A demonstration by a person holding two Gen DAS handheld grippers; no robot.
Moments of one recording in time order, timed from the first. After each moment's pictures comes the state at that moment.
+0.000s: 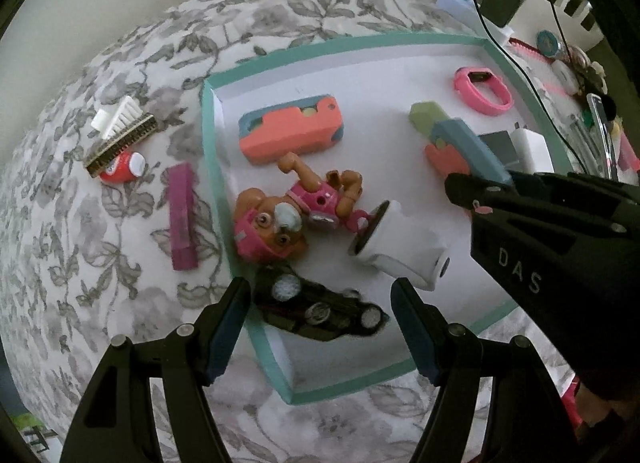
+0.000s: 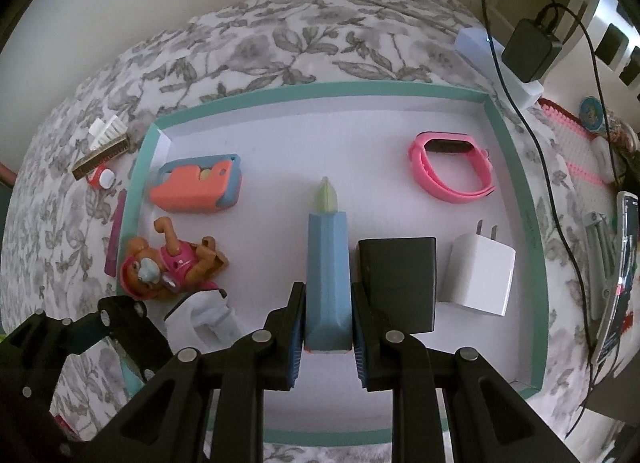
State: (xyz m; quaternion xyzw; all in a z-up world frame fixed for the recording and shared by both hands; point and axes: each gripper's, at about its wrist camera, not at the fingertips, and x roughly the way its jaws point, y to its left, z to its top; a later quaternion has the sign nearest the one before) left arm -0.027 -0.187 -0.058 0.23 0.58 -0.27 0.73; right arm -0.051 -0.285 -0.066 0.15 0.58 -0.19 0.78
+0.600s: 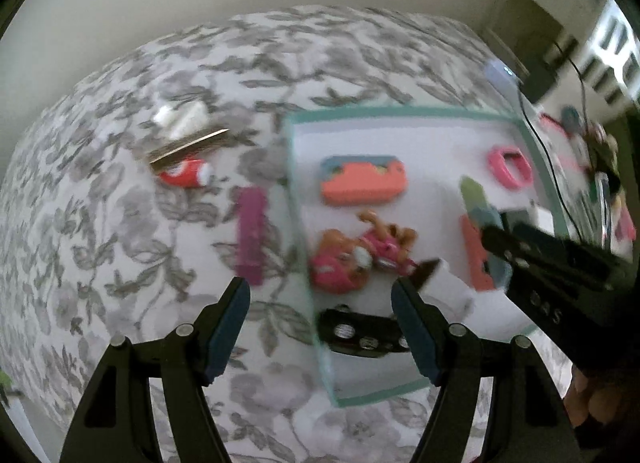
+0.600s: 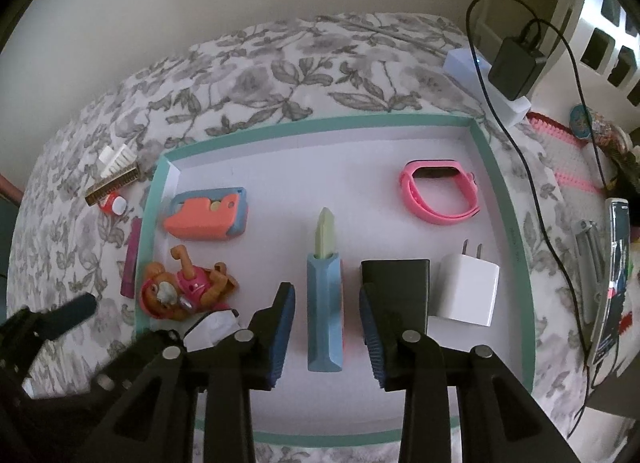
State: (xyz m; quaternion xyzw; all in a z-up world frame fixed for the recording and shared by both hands) left arm 0.011 -0.141 -0.030 0.13 0.57 -0.23 0.77; right arm -0.053 -0.289 -0.046 0.16 0.55 -0.20 0.80
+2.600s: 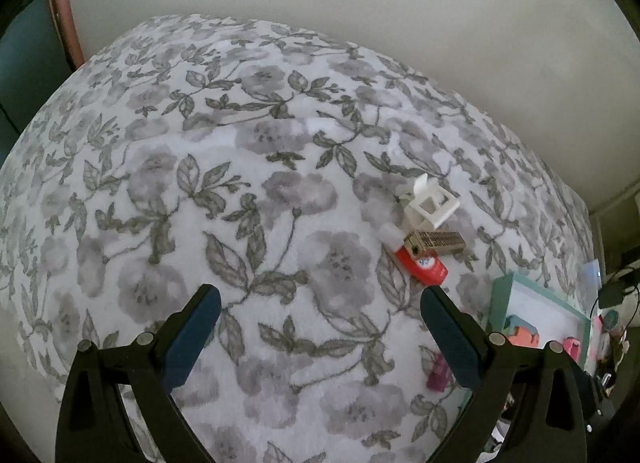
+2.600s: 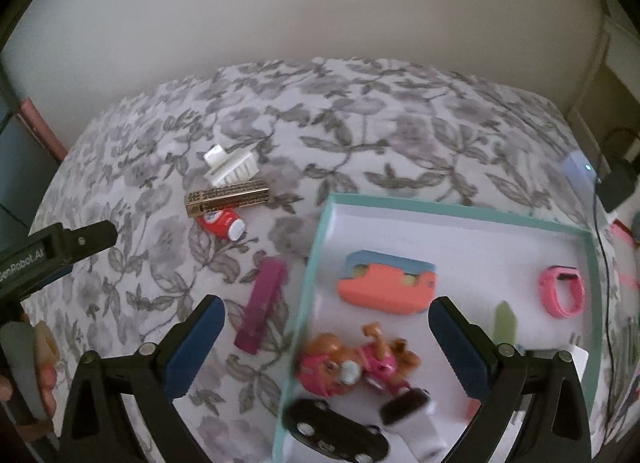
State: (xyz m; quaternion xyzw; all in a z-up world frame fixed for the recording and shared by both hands) left arm 0.121 0.028 -0.031 -0.07 0.55 -0.05 0.83; right arm 0.040 -0.180 -0.038 0.09 0.51 -0.10 0.85
